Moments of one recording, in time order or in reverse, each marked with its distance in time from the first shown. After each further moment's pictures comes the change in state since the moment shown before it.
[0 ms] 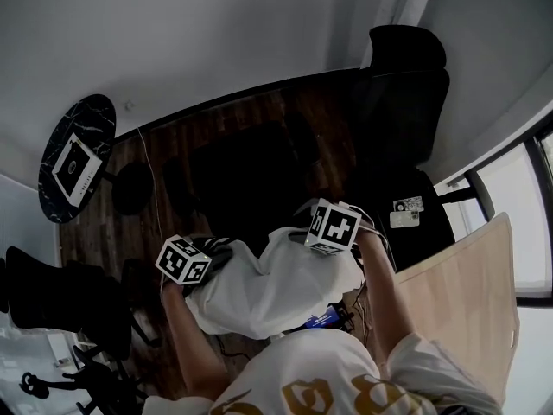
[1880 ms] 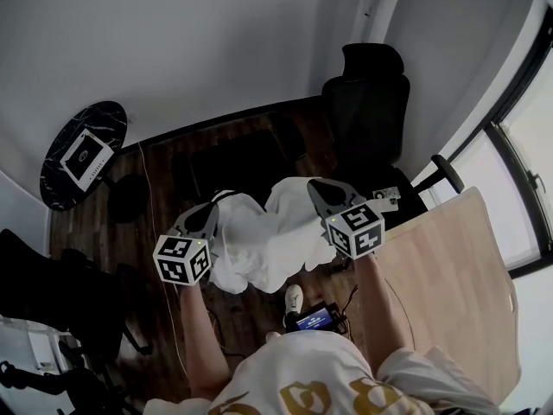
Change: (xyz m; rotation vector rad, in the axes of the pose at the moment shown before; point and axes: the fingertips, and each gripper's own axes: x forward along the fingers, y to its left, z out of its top) left arm -0.179 -0.093 0.011 0.004 -0.752 0.348; right arm -0.153 0.122 0.054 0.308 -0.664 -0.755
